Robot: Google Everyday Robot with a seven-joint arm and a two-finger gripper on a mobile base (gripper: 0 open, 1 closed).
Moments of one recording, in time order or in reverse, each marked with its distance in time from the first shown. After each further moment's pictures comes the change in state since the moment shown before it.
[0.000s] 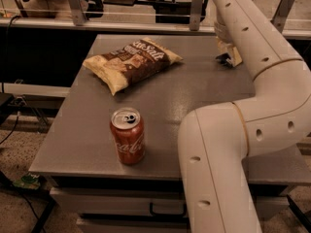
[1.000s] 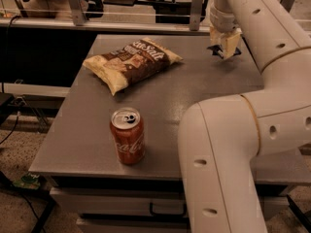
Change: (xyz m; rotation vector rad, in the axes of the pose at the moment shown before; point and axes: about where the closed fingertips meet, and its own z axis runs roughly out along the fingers) arm -0.031 -0.013 -0.050 0.099 -0.111 0.021
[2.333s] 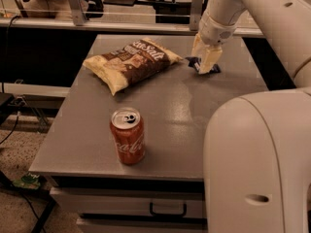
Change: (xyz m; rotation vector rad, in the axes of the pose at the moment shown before) arm -0.094 0.009 -0.006 0.063 -0.330 0.188
